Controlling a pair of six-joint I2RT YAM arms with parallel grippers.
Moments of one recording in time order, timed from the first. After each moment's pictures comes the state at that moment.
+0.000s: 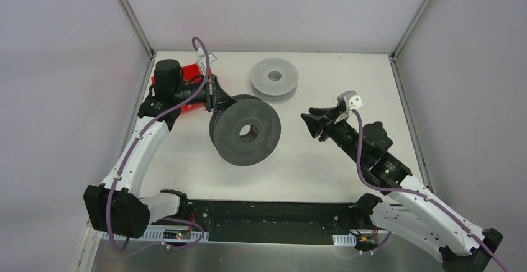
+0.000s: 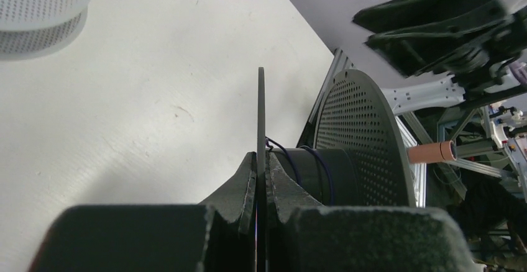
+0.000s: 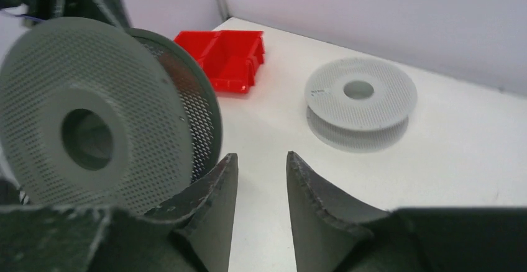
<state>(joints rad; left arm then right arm) -0.17 1.18 1.08 -0.23 1.03 -0.43 0.80 0.65 0.62 0.06 0.14 0.19</state>
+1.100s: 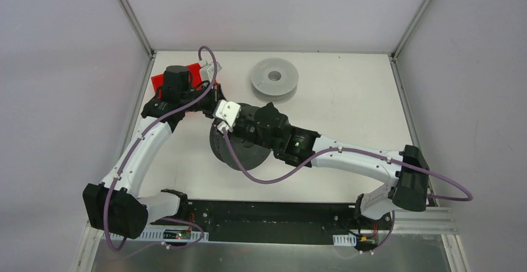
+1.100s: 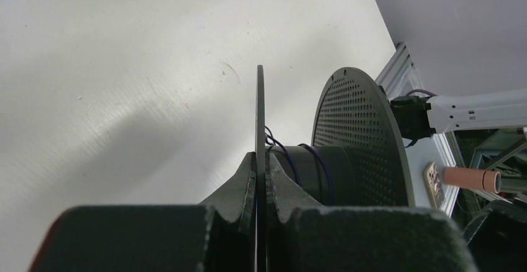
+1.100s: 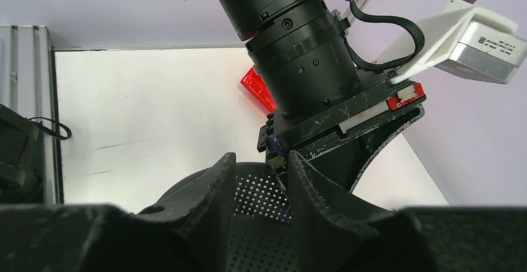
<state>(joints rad) -0.23 1.18 1.09 -0.50 0.78 -0.30 1.23 1.51 1.28 0.13 0.06 -0.33</state>
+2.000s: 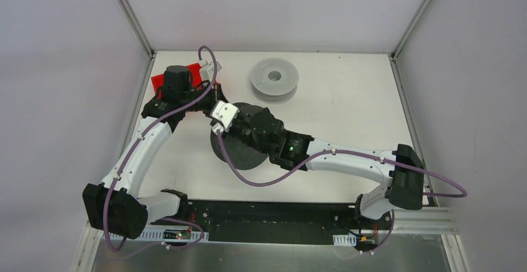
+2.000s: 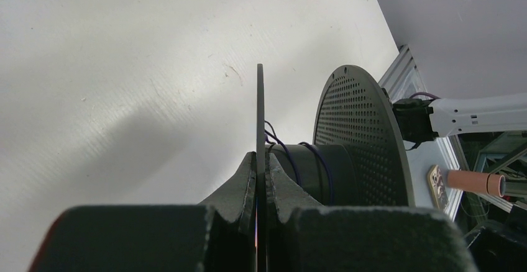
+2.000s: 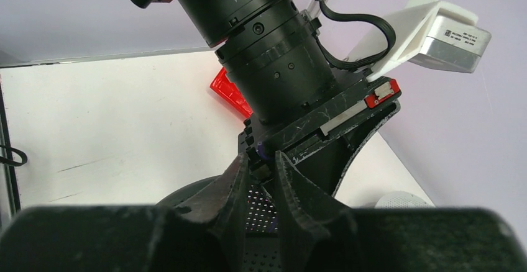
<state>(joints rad) -0.23 1.18 1.09 -0.50 0.75 -0.30 1.27 1.55 1.28 0.22 0.25 -0.37</state>
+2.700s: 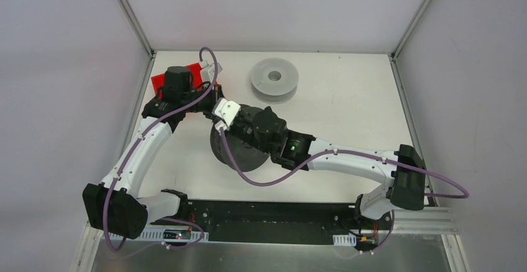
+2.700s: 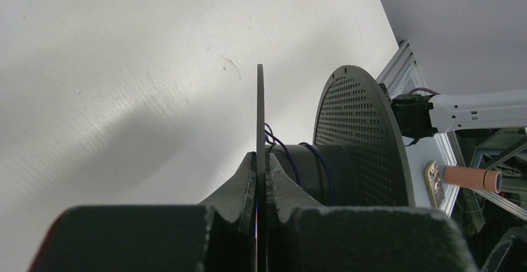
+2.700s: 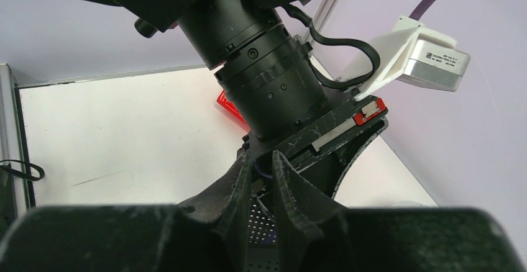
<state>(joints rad) -0.24 1.18 1.09 -0.52 0.75 -0.29 1.27 1.54 1.28 0.25 0.22 -0.34</state>
